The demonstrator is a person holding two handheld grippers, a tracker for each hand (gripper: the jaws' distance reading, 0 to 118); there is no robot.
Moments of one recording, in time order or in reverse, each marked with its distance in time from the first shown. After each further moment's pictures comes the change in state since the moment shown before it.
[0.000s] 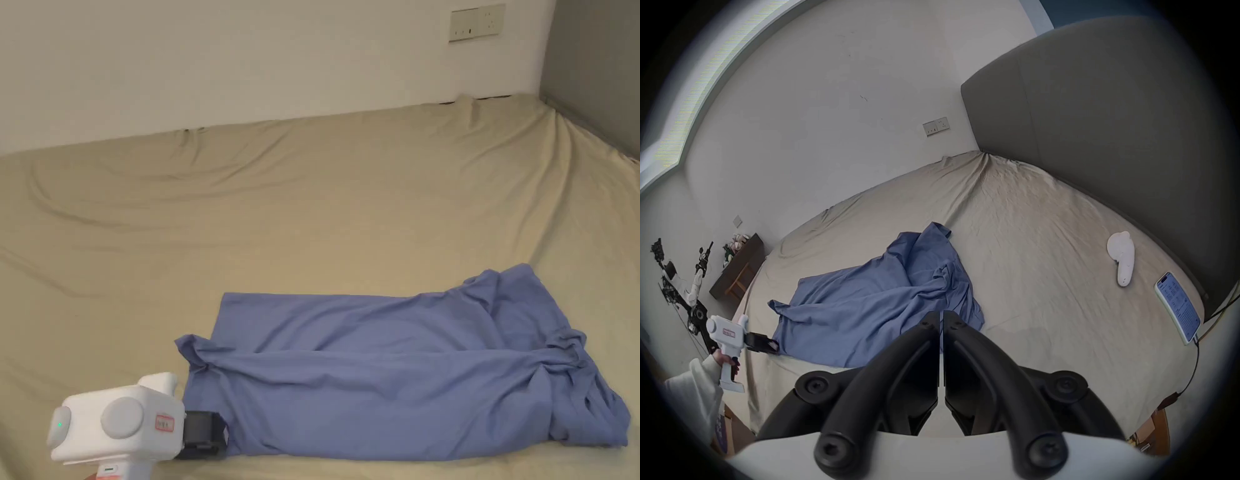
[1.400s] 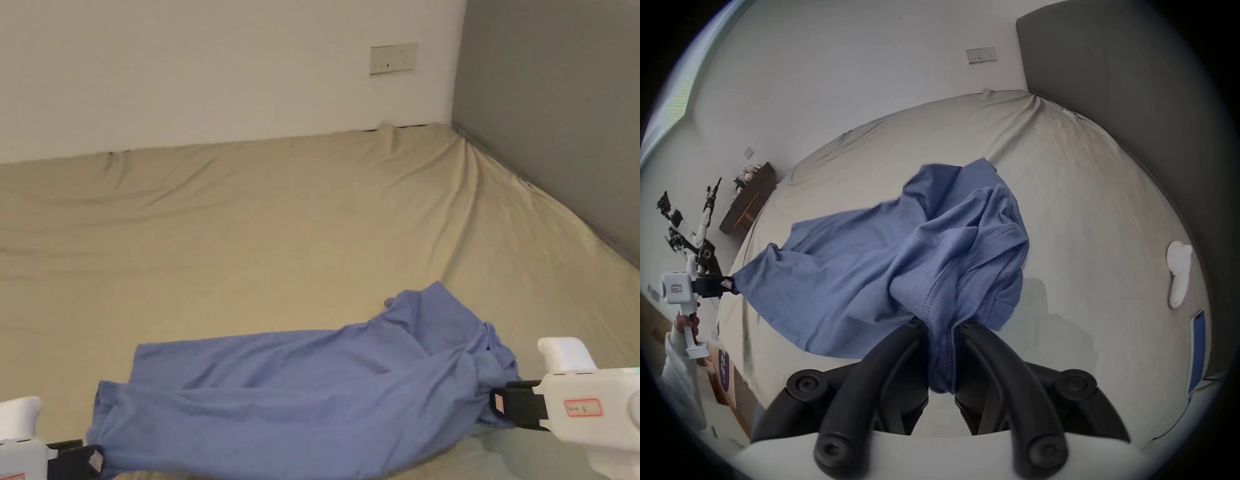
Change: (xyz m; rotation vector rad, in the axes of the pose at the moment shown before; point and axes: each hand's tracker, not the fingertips) left arm 0.013 -0.047 0.136 0.249 -0.085 0.016; right arm 0.001 0.024 -0.084 -0.345 0.099 0.175
